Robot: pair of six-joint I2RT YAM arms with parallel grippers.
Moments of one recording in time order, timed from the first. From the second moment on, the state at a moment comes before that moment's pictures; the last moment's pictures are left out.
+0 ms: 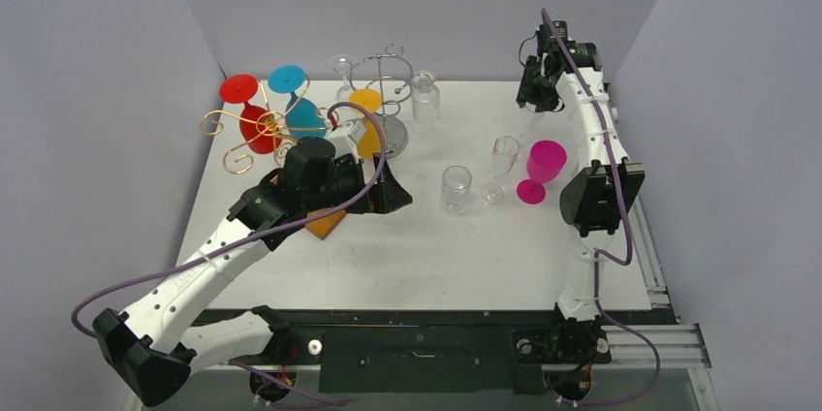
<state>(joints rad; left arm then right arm) -0.68 1.08 1.11 -0.53 0.22 -0.67 0.11 2.15 2.33 -1.19 0.10 0.33</state>
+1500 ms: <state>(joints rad) -0.53 1.07 1.33 -0.66 0.07 -0.69 0.08 1.97 2.33 -1.12 0.03 0.36</state>
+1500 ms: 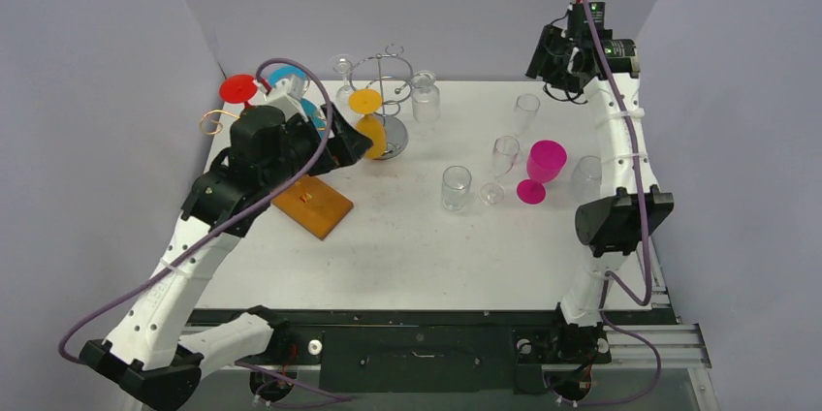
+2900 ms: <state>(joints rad) 0.37 1.37 1.71 -0.77 0.29 -0.68 0.19 1.43 1.78 -0.90 -0.07 0.42</state>
